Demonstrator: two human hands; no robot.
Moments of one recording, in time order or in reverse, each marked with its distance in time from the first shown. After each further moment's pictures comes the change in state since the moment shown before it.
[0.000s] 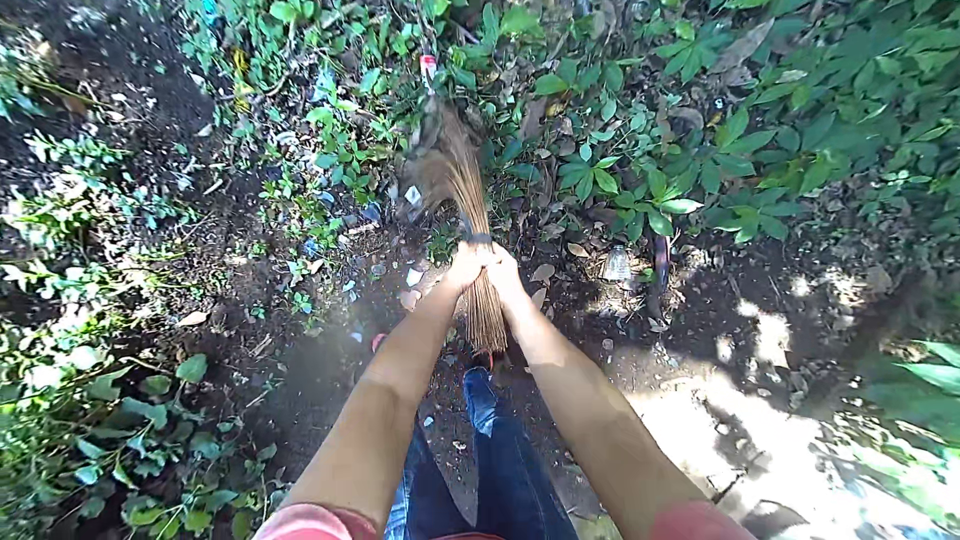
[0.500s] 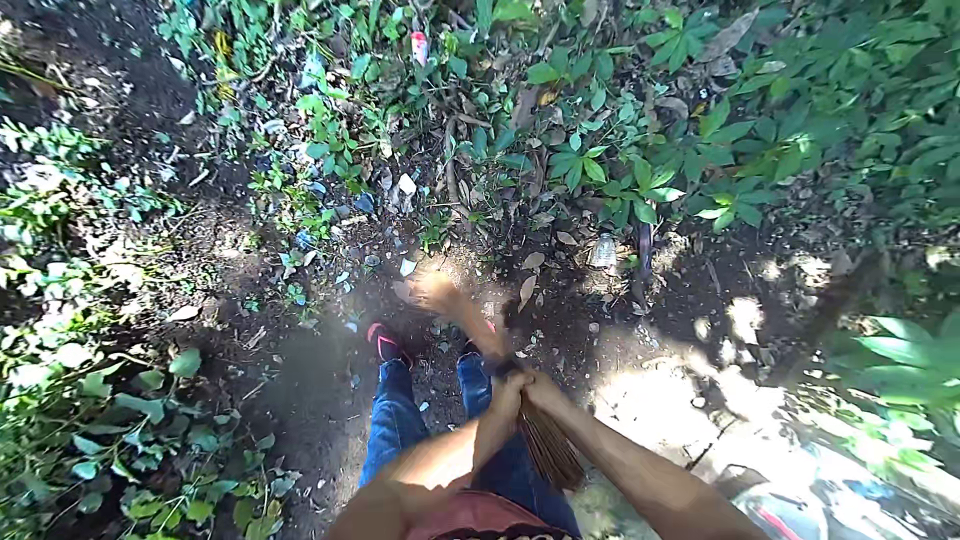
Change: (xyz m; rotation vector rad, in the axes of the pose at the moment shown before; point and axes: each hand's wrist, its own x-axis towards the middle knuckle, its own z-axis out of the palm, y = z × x) left_hand -0.132 -0.203 0.119 -0.506 0.010 -0.194; right_hand -0.135 0.157 -0.074 -0.352 -0.282 0.285
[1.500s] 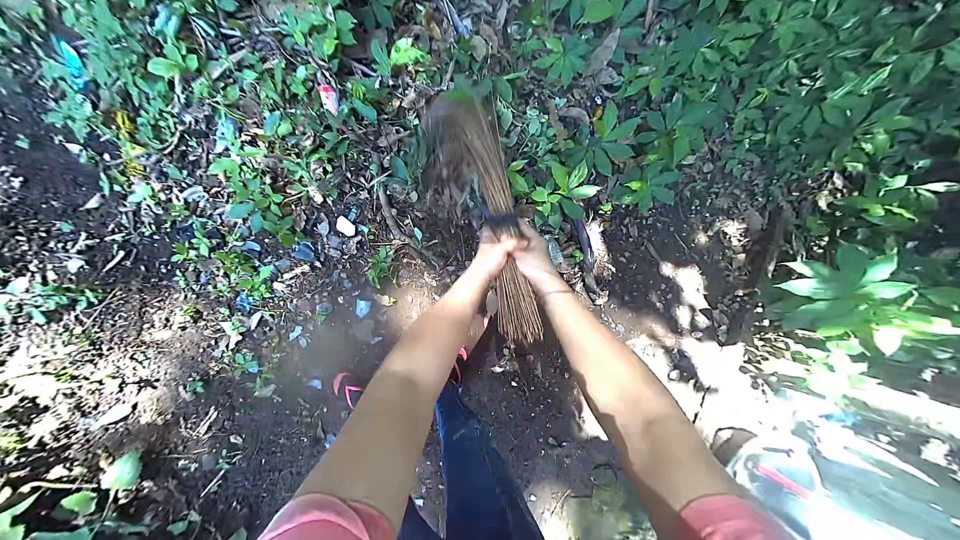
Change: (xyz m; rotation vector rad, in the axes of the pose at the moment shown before) left_hand 0.070 0.213 0.180 0.447 -0.299 0.262; right_hand 0.026 -0.129 -0.179 0.347 0.563 -0.364
